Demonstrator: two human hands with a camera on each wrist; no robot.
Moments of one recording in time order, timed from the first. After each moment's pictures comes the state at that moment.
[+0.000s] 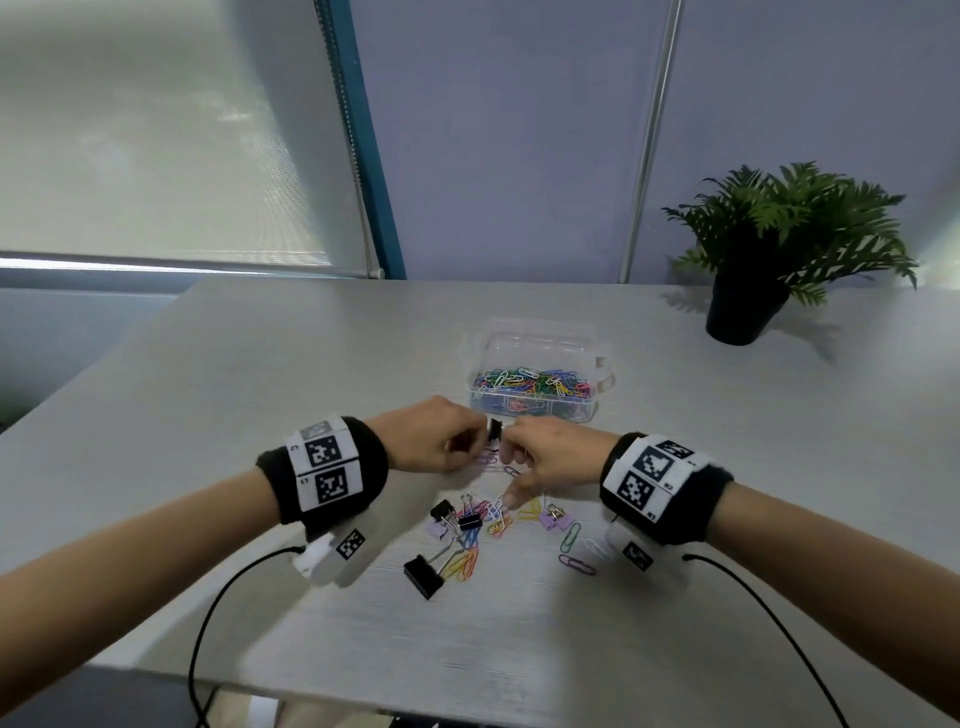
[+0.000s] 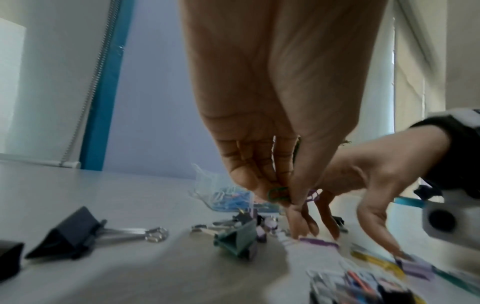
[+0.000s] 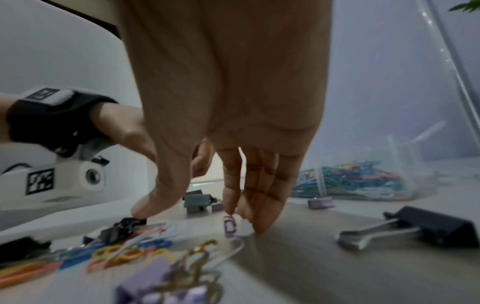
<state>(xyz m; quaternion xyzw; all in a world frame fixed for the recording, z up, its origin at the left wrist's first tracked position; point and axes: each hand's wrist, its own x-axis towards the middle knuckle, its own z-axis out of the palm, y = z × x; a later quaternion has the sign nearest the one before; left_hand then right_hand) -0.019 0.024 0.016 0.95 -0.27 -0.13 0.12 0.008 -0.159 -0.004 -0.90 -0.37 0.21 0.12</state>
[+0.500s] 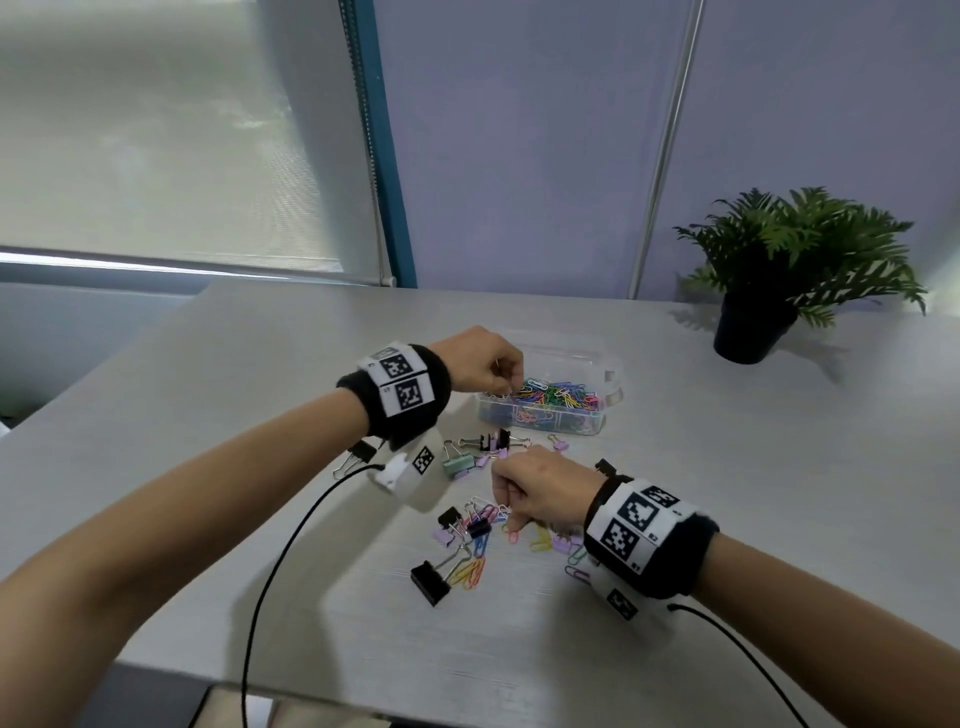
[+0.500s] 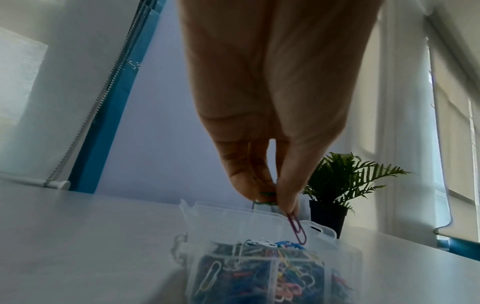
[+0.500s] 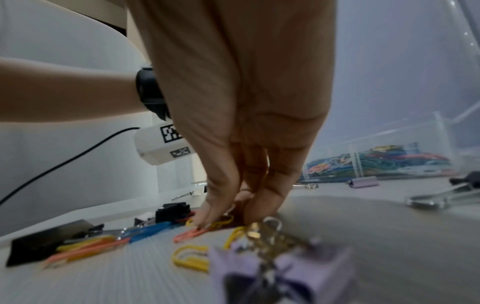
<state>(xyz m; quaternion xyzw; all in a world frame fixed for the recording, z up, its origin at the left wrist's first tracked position) 0.050 0.008 0.049 0.96 -0.23 -0.09 0.14 -0.014 -0.142 -0.012 -0.89 -0.38 0.21 0.16</state>
